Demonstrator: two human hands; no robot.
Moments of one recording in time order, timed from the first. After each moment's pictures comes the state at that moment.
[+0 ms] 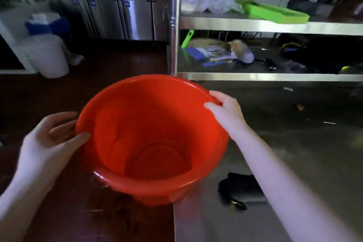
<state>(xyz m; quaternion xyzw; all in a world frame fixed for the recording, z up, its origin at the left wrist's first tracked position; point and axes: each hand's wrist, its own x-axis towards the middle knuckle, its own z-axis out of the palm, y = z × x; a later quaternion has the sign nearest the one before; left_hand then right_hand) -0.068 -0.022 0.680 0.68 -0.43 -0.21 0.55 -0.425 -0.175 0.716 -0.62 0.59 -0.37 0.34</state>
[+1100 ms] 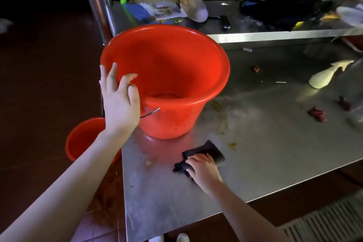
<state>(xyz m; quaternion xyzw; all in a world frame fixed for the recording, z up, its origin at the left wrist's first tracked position) -0.333 -0.178 0.646 0.64 -0.62 -0.10 0.45 -0.575 -0.086 0.474 -0.78 0.61 -0.06 0.13</state>
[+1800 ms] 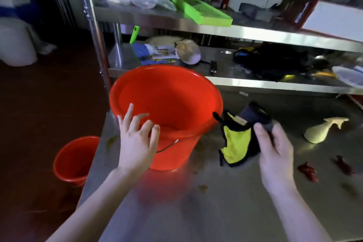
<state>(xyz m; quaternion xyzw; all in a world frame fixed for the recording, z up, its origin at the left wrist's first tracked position) -0.488 -0.152 0.651 0.66 -0.62 0.02 0.41 -0.762 -0.141 0.719 -0.60 0.48 -0.59 0.25</state>
